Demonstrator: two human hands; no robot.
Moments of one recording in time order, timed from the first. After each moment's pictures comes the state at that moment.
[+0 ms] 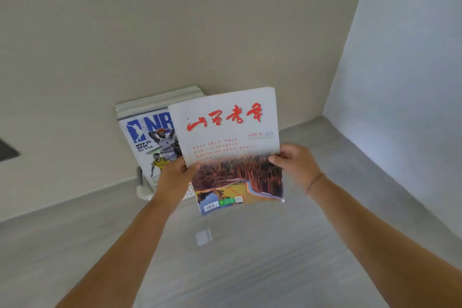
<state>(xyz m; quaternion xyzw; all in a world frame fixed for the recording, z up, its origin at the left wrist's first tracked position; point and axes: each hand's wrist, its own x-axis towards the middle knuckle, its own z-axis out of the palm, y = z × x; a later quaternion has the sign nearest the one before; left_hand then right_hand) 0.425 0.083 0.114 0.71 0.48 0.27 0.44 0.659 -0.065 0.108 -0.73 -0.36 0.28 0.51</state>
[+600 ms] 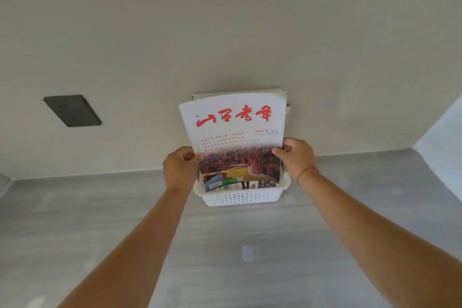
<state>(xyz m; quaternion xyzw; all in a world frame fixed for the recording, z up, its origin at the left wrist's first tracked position) 0.329 0.175 0.110 0.59 0.62 0.39 0.33 0.577 0.114 0.103 -0.75 -0.45 0.22 0.43</state>
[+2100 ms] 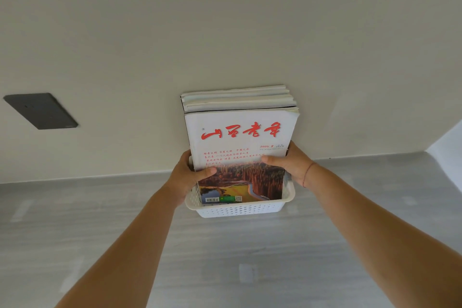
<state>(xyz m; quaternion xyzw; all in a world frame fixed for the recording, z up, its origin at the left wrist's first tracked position) 0.337 0.230 0.044 0.50 0.53 0.29 0.62 0.598 0.168 0.054 -0.62 -0.37 0.52 0.45</state>
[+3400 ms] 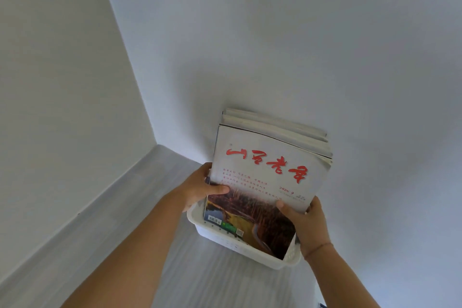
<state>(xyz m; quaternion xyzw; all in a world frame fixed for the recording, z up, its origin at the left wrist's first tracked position) 0.803 -0.057 0.058 0.77 0.09 -0.17 0.60 0.764 -0.316 0.040 -0.72 0.14 0.02 0.68</state>
